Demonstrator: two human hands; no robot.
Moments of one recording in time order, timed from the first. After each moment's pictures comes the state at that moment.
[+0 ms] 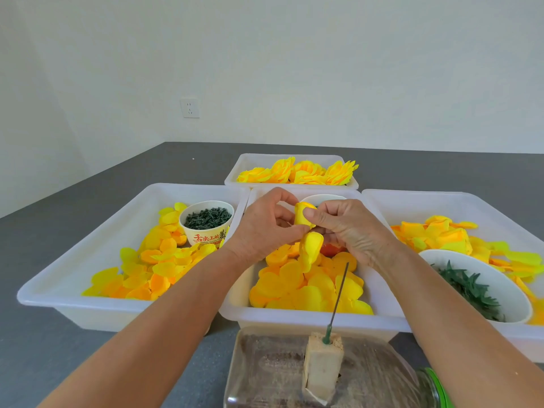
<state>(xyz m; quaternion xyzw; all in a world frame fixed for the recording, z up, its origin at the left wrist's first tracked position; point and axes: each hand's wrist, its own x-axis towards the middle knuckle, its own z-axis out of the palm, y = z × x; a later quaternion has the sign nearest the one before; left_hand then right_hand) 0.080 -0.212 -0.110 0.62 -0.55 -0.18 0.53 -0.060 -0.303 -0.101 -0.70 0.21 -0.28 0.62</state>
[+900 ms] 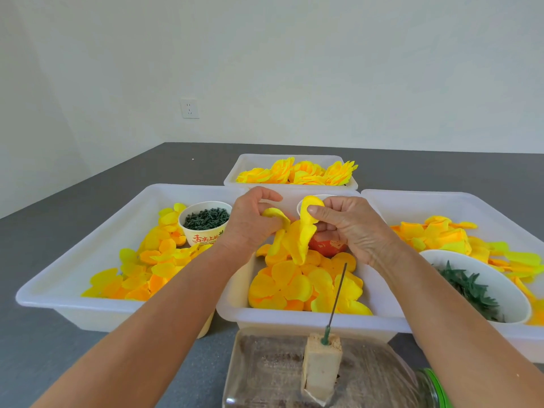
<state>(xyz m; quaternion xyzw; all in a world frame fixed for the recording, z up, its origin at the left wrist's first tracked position) 0.084 -0.209 -0.102 0.64 -0.45 -0.20 0.59 -0.061 -0.308 -0.100 -0.67 0.22 -0.31 0.64</state>
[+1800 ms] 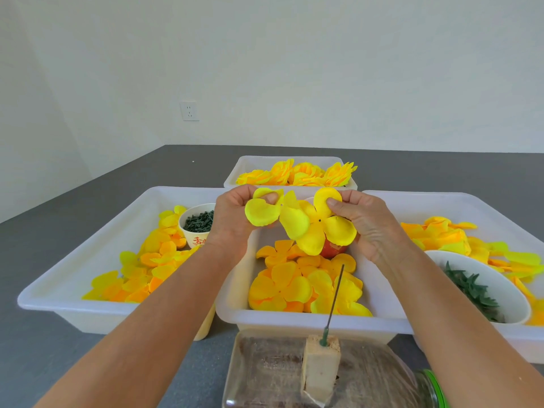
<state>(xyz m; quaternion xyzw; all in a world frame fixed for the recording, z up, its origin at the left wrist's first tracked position) 0.085 -0.201 -0.092 0.54 -0.40 -0.22 0.71 -0.065 -0.316 -0.094 -0.60 0.30 -0.40 0.63</state>
